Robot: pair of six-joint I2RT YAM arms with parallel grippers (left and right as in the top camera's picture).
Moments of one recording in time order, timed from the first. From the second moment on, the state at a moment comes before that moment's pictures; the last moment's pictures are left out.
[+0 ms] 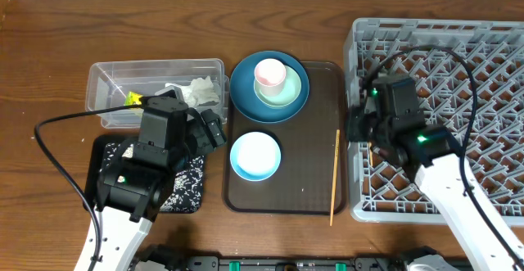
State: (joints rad) left arm -0.30 0.99 0.94 -0.81 -0.01 -0.67; right arm 0.33 1.27 0.95 -0.67 -0.15 0.44
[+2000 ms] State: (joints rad) left arm -0.30 0.99 0.95 -0.81 -0.01 -0.67; right arm 0.77 1.65 0.95 -0.97 0.18 0.94
